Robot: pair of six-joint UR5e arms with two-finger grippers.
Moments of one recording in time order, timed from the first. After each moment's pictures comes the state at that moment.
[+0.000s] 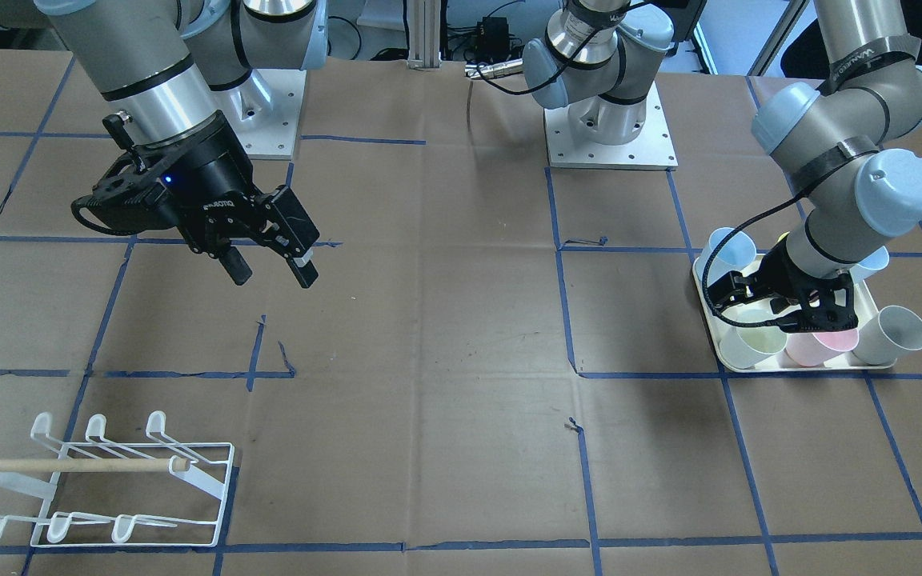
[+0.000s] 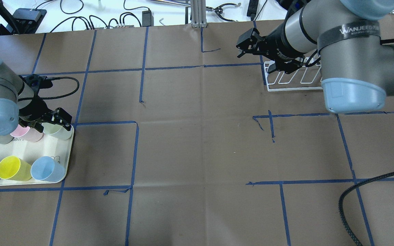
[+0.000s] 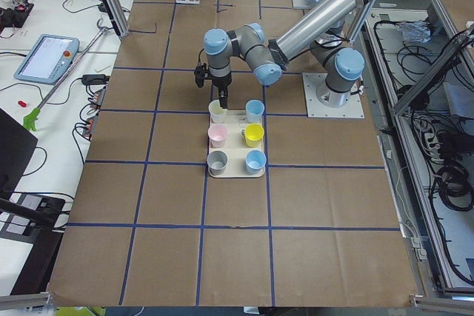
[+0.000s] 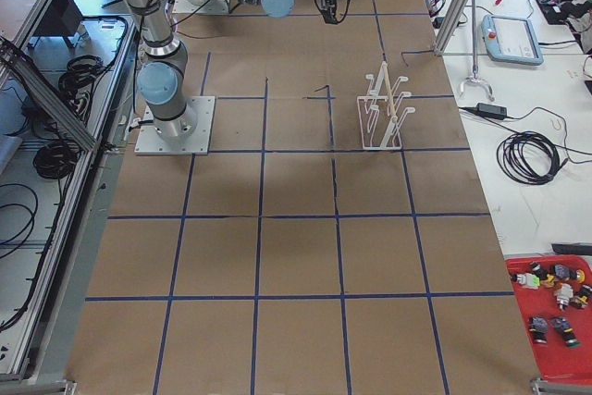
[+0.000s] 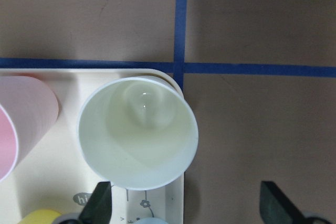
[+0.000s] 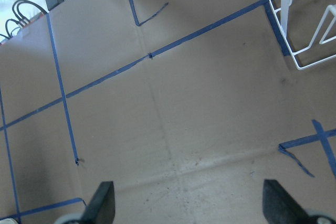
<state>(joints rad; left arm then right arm) -1.12 -1.76 -1.97 -1.05 1.62 0.42 1.60 -1.57 1.85 -2.27 -1.22 0.51</state>
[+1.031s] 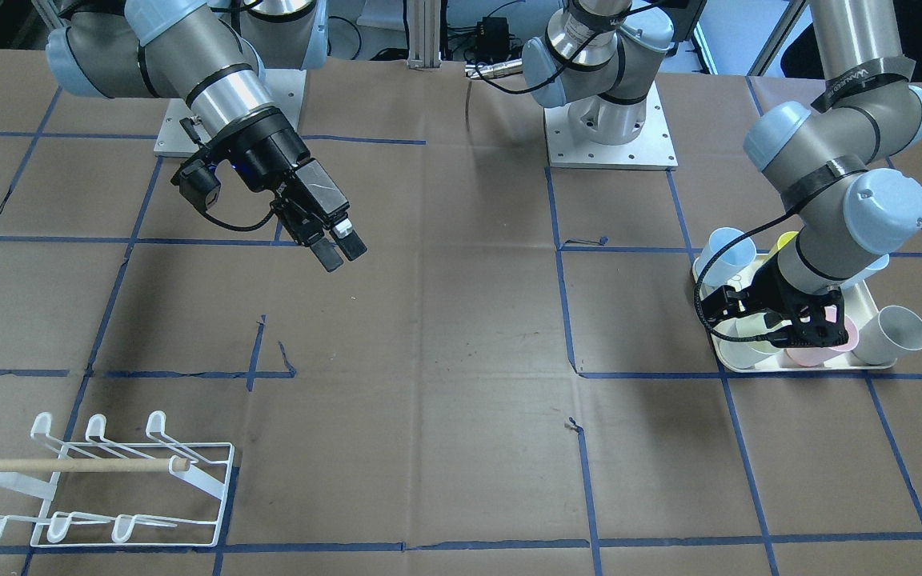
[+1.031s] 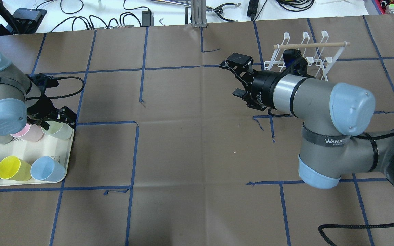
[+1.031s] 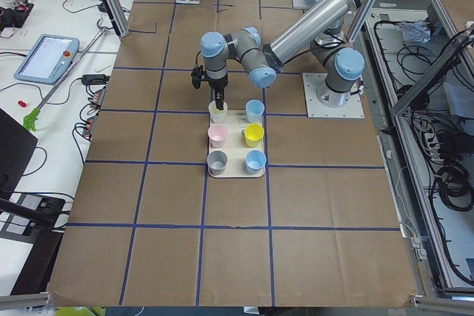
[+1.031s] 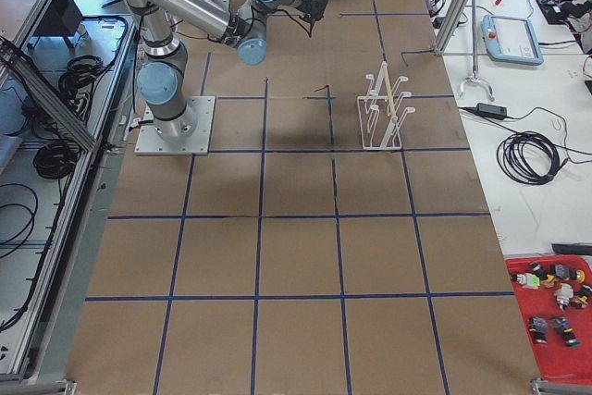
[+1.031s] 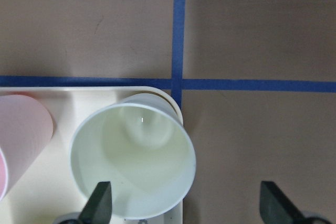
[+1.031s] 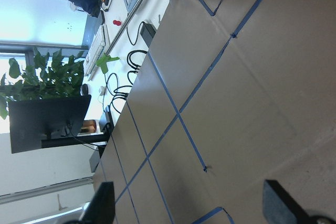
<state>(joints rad) -1.14 -1.80 -1.97 -0.99 1.61 0.41 1.60 -1.57 2.28 -3.18 -0.97 1.14</state>
